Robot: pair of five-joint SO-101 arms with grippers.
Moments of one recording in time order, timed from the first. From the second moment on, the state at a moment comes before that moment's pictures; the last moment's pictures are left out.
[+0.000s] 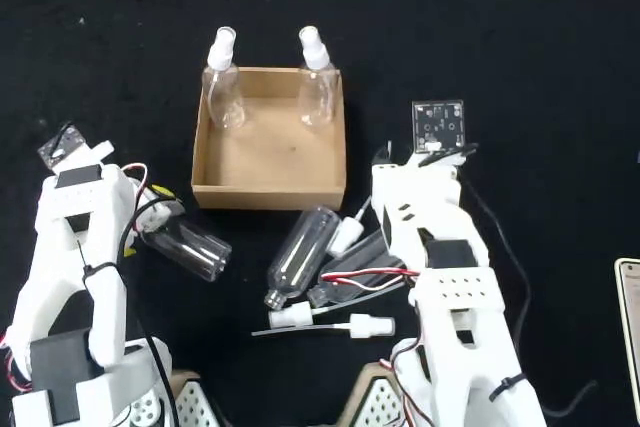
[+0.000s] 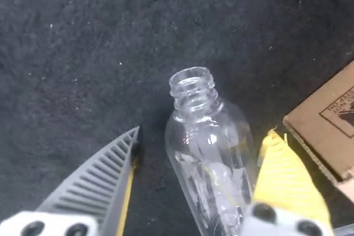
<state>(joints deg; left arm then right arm) -17.9 -17.0 44.3 62.6 26.5 -2.6 -47.8 72.7 19.2 0.2</state>
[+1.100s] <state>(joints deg) -16.2 -16.7 30.2 82.0 -12.4 -2.6 -47.8 72.7 19.2 0.2</state>
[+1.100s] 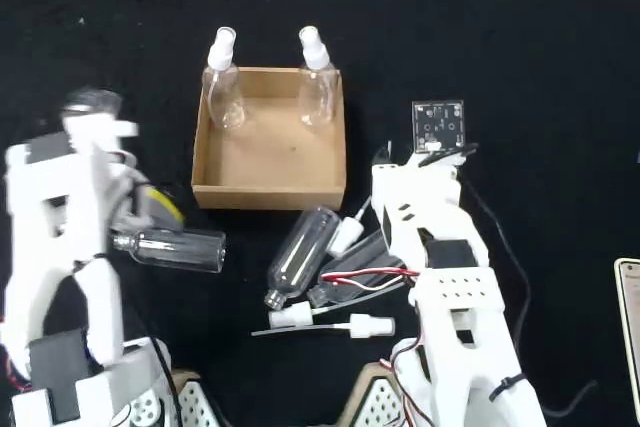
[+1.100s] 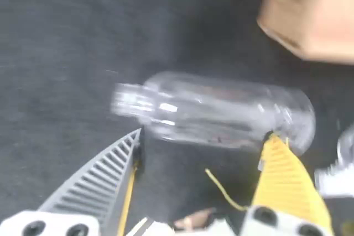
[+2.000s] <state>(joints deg) -22.2 -17.1 36.5 68.9 -36.8 -2.6 -47.8 72.7 19.2 0.2</state>
